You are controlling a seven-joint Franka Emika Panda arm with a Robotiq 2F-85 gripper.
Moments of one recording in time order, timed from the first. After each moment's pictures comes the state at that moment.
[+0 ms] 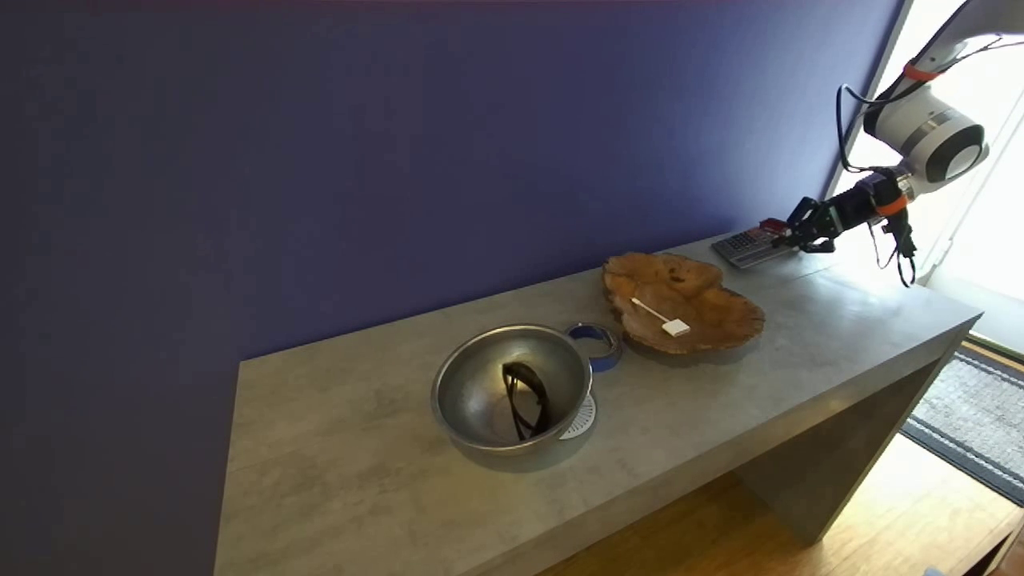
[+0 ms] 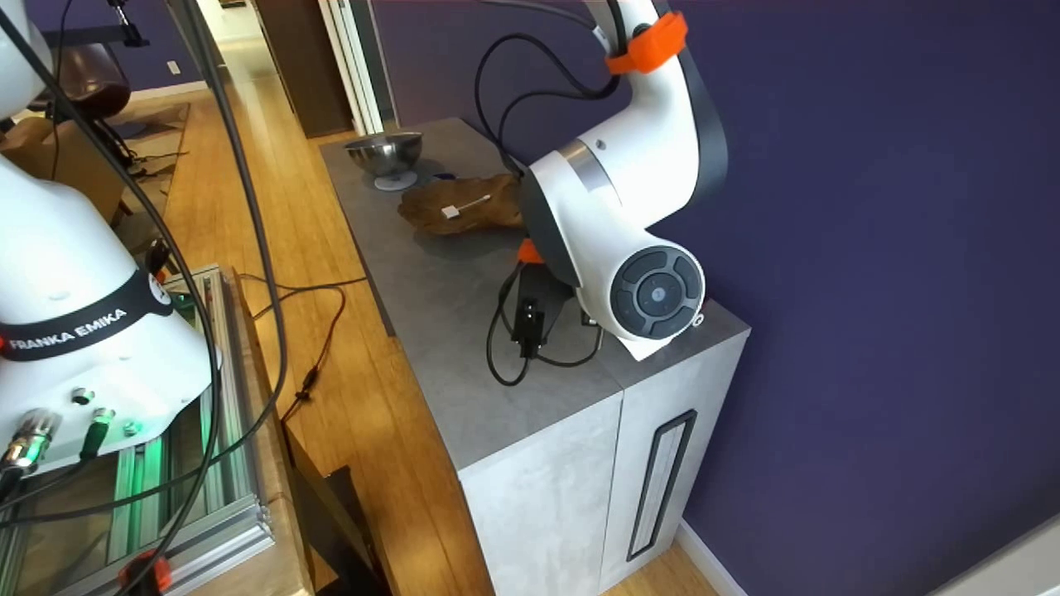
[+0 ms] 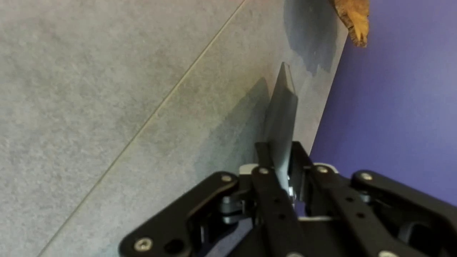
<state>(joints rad) -0.35 0.72 -0.22 -2.02 1.38 1.99 -0.92</state>
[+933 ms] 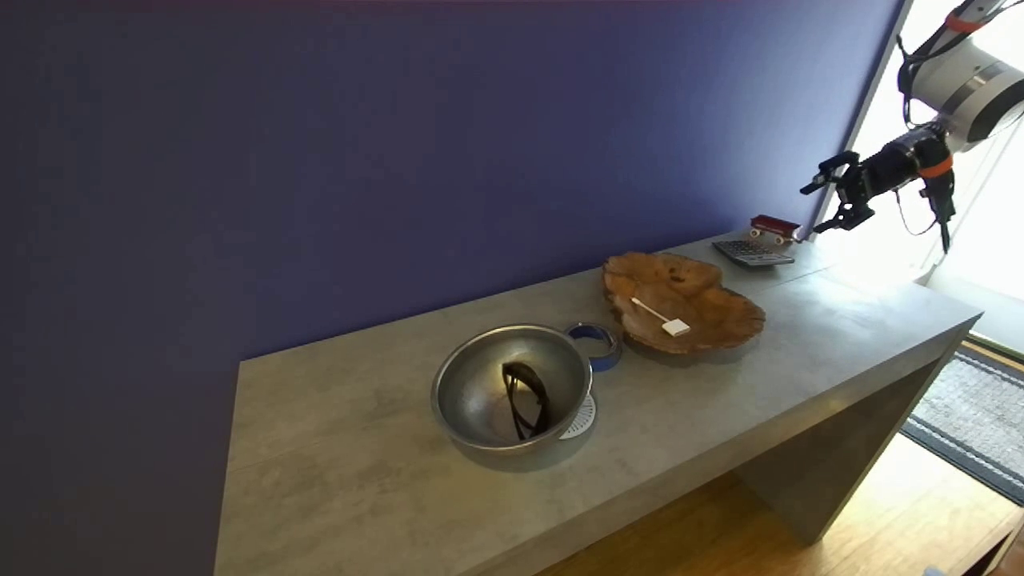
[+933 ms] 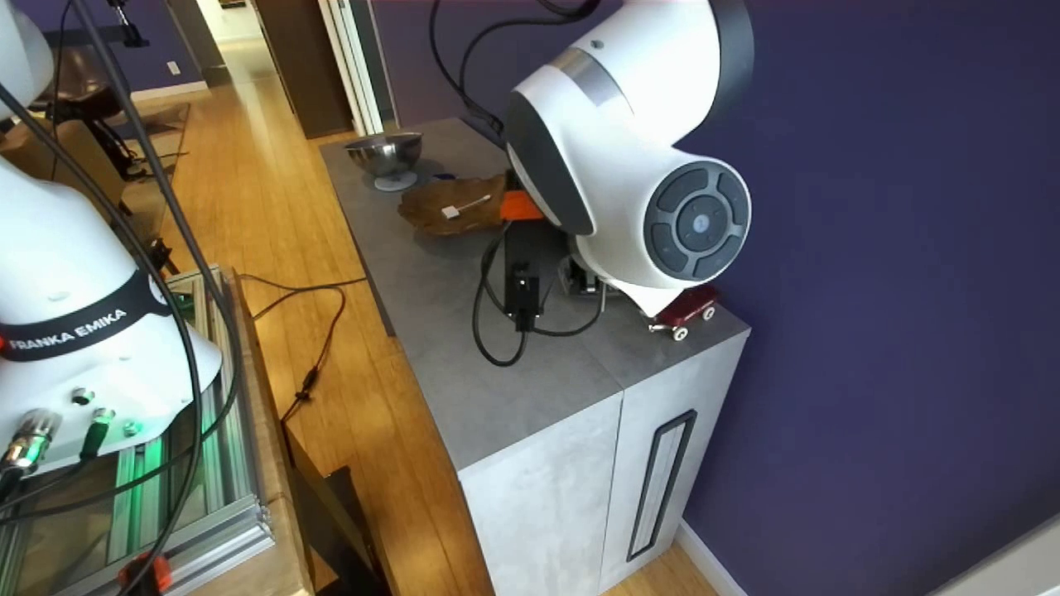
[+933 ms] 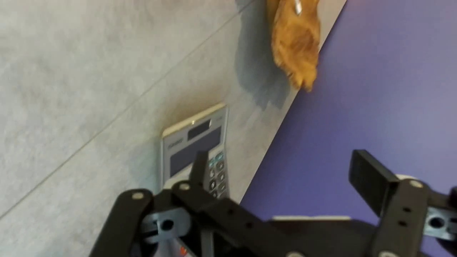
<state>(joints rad) -0.36 0.53 -0.27 -2.10 1.19 1.84 -0.92</state>
